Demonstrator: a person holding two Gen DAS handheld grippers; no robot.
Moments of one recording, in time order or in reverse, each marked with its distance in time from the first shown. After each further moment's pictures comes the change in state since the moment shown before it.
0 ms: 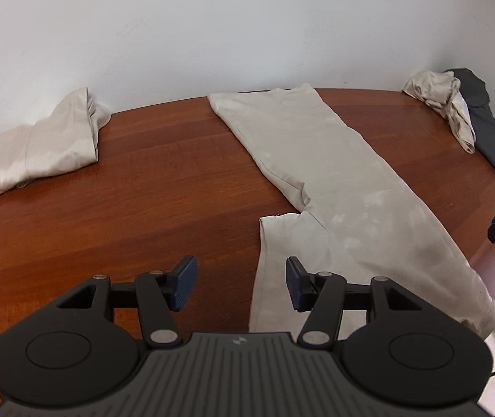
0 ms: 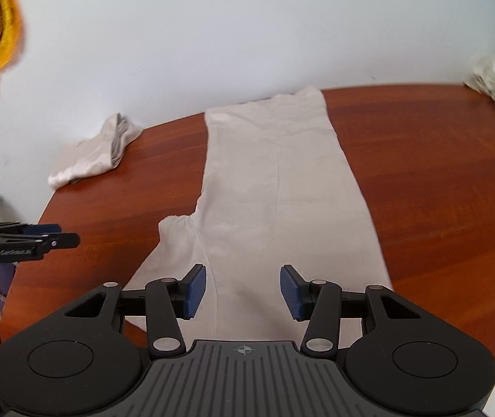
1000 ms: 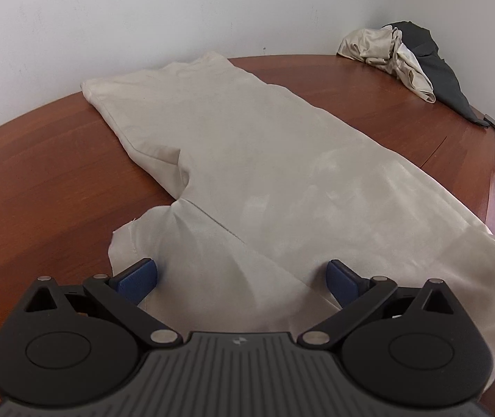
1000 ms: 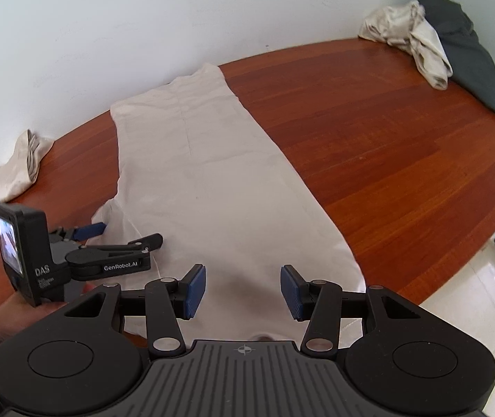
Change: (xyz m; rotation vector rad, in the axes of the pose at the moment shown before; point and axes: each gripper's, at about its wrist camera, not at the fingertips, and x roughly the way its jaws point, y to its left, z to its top) left arm 0.174 -0.102 -0.030 0.166 -0.073 -0.170; right arm -0.008 -0.004 -0.049 0.228 0.014 -0.275
